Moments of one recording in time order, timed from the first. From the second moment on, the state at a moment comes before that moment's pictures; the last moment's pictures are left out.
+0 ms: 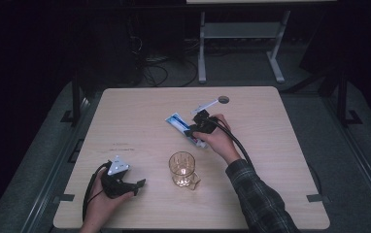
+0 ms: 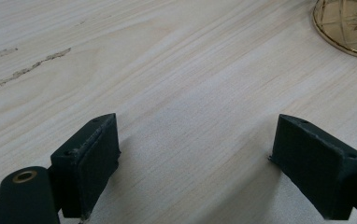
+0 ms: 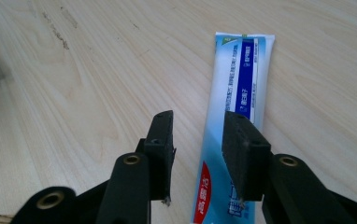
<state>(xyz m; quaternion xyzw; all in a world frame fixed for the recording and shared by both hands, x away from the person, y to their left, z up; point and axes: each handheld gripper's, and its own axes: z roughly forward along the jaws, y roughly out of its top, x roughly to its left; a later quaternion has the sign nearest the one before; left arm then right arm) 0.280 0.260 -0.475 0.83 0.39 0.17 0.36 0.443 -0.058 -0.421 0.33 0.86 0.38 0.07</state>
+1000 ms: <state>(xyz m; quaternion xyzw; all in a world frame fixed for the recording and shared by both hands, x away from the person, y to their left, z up) 0.280 0.261 -0.475 0.83 0.39 0.17 0.35 0.493 -0.037 -0.420 0.36 0.86 0.36 0.10</state>
